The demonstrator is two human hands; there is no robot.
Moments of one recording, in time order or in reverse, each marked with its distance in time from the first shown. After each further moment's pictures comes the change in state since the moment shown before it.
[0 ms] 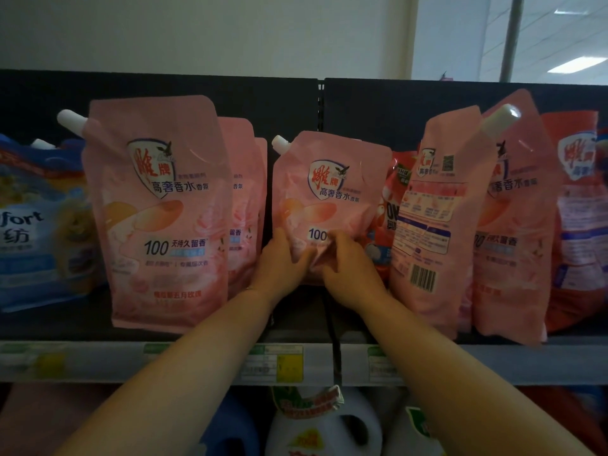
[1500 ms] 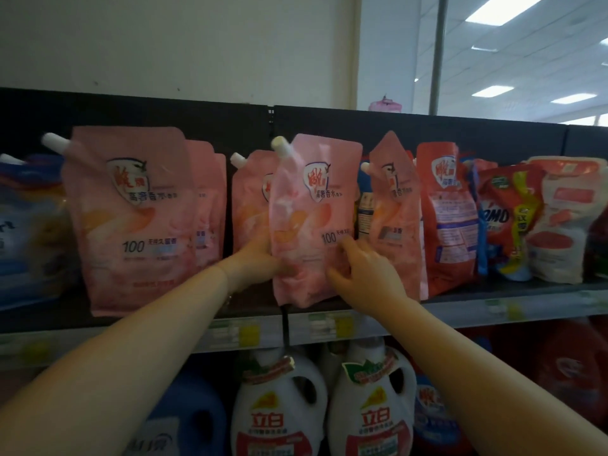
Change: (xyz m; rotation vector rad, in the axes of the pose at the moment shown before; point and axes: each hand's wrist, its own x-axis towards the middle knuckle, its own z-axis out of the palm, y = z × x) left_hand -0.052 0.086 -0.037 -0.382 -0.517 0.046; right_hand -0.100 -0.006 -0.108 -0.419 0.103 -0.064
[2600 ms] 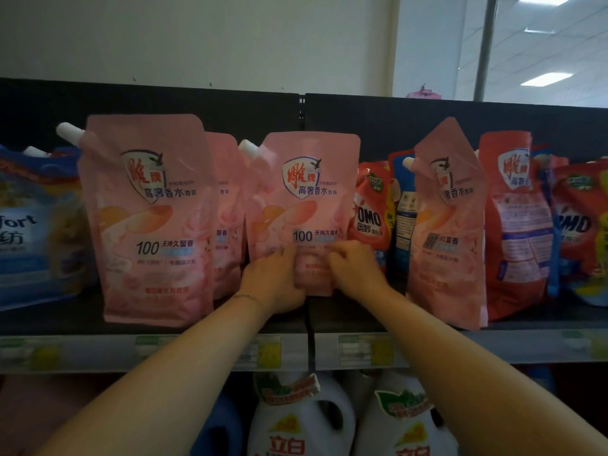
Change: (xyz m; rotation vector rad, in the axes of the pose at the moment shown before) left_hand 0.017 -0.047 0.000 1.072 0.202 -0.100; right_hand 0.075 -0.018 0.067 0.533 -0.096 0.082
